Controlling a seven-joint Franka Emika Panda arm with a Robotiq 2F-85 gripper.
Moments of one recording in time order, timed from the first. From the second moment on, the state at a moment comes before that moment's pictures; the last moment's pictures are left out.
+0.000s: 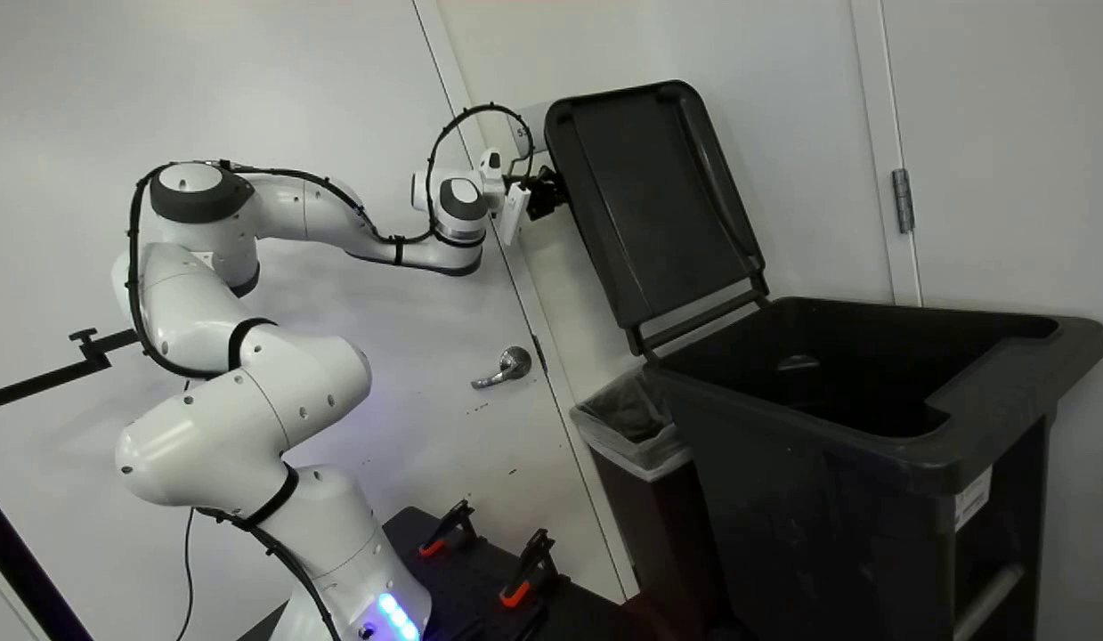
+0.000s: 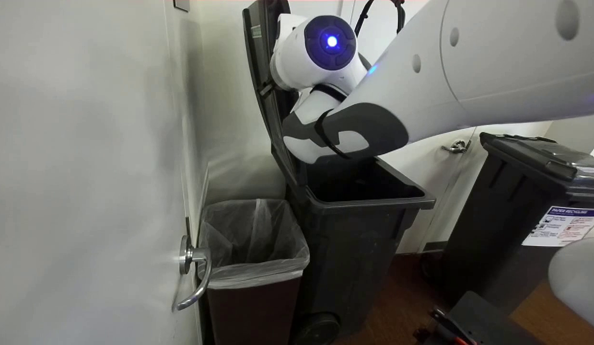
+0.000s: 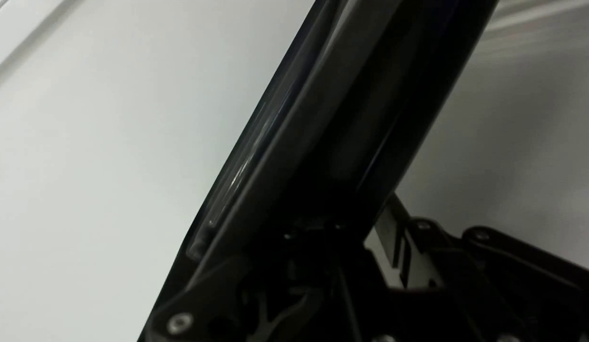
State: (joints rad) arm -1.58 -0.78 1.53 -2.14 0.00 3.25 0.05
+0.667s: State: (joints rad) arm -1.62 -0.88 1.55 -2.14 0.04 3.25 0.13
